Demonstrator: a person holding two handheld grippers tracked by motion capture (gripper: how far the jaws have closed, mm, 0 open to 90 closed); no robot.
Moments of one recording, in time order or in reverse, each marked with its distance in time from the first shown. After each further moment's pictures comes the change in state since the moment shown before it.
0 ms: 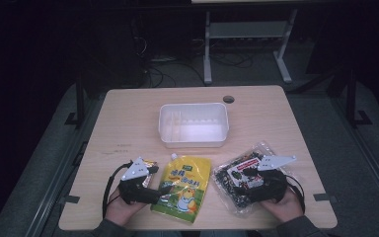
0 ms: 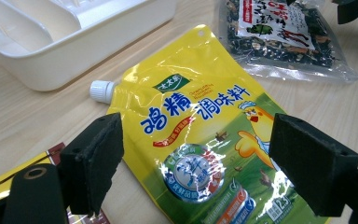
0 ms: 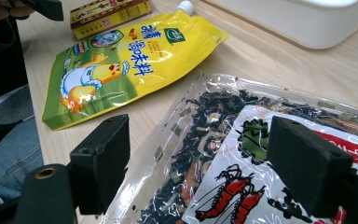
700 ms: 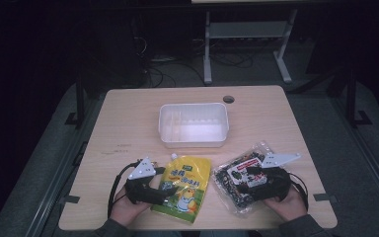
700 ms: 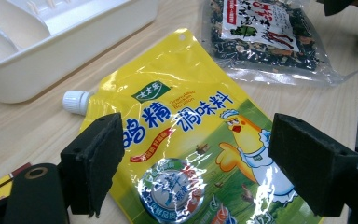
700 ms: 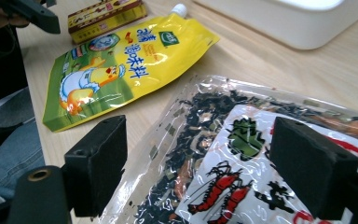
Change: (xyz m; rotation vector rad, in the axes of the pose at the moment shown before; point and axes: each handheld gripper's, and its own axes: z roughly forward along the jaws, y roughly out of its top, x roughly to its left) left arm -0.009 0.008 0.010 0.012 -0.043 0.014; right arm -0.004 0.003 -0.009 0.002 -0.009 0.022
